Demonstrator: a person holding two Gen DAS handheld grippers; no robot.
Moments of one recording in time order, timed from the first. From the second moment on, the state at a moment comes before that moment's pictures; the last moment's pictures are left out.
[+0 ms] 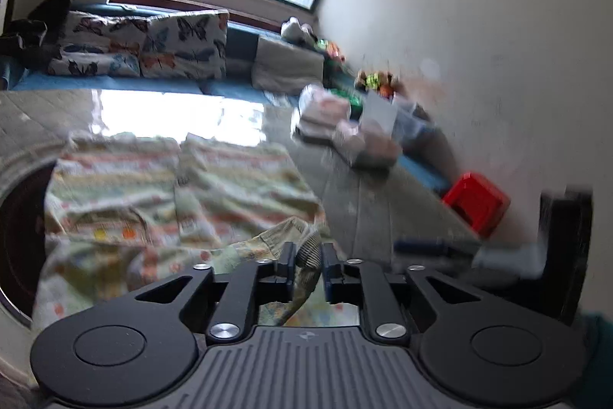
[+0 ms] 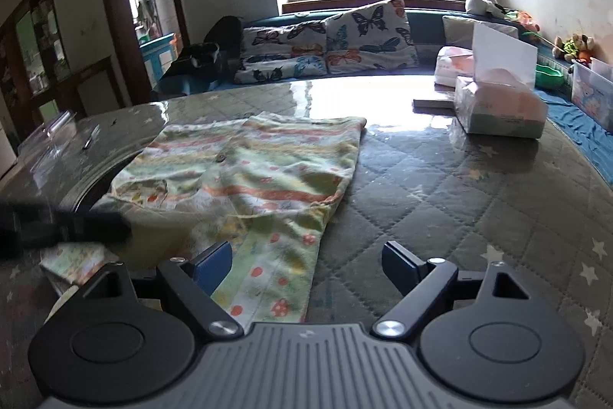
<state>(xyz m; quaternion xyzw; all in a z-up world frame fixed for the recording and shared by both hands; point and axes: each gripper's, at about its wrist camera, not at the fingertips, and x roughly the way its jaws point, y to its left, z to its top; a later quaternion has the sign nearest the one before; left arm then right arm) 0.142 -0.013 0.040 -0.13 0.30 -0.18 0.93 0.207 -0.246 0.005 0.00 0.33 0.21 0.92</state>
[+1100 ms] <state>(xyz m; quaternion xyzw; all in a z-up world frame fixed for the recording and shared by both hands) 0.099 0.103 0.000 -0.11 0.33 -0.01 0.94 0.230 -0.180 -0.016 -0.02 0.37 0.25 0.89</state>
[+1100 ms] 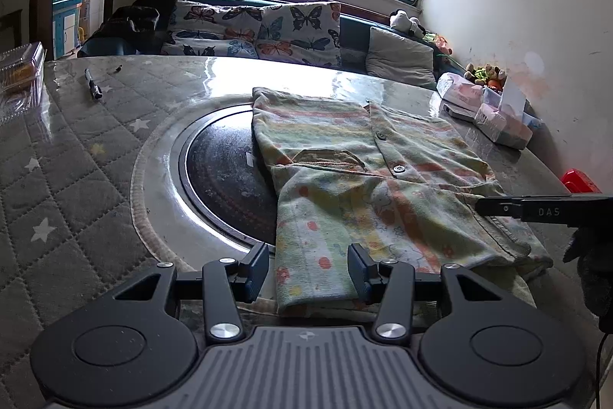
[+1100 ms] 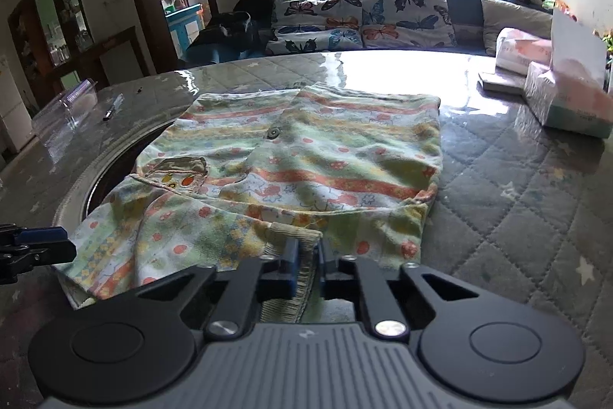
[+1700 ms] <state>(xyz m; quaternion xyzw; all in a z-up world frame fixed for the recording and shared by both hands) 0.102 0.109 0.005 -0.10 0.33 0.00 0.94 0.236 -0.182 -0.006 -0.04 0.35 0.25 0.90</state>
